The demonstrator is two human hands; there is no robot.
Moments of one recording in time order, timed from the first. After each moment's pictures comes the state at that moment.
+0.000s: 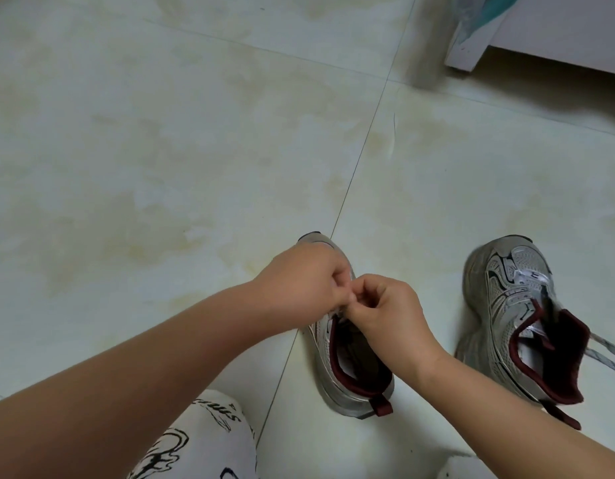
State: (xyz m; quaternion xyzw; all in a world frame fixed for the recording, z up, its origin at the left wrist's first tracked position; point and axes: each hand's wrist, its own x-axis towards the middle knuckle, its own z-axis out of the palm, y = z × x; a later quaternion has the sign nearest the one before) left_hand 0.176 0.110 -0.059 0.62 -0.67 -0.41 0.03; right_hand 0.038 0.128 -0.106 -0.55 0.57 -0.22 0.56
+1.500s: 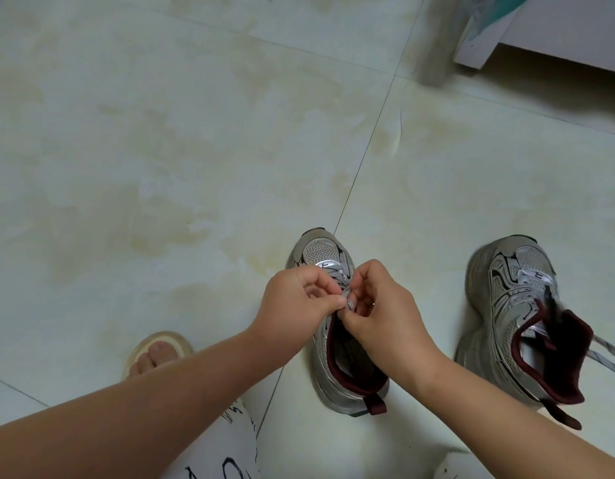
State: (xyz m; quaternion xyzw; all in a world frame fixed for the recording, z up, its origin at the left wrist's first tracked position) left_hand 0.169 0.151 -0.107 0.67 -0.40 -0.52 0.35; right_hand 0.039 0.134 -0.105 -0.63 0.55 -0.20 0.52
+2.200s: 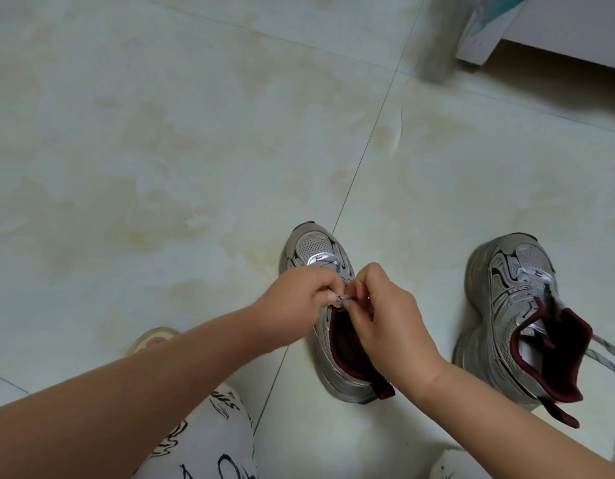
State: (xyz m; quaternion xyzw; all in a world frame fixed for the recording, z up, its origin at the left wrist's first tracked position) left_hand 0.182 0.138 -0.114 0.60 -0.62 -0.47 0.17; right_hand 0.034 0.138 -0.109 -0.72 0.52 -0.19 0.41
